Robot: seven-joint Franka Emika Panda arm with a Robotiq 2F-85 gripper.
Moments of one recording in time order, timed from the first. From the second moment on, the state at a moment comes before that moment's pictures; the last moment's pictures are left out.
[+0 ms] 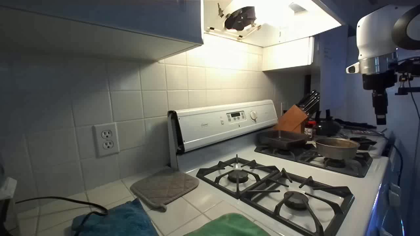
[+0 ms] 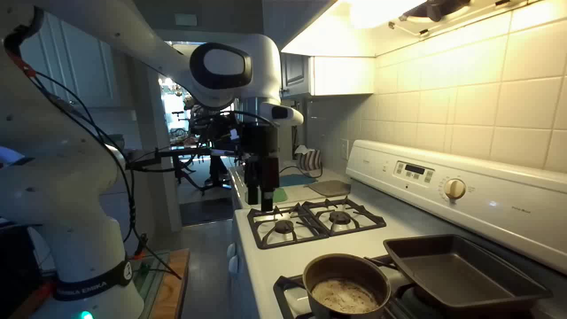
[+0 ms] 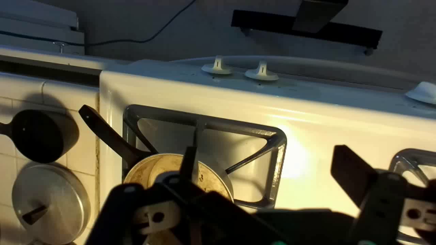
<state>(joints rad) -0.07 -0.53 0.01 -2.64 -0.29 2.03 -0.07</state>
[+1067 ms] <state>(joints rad) -0.24 -0.42 -0.11 -2.59 -0.29 2.28 0.13</state>
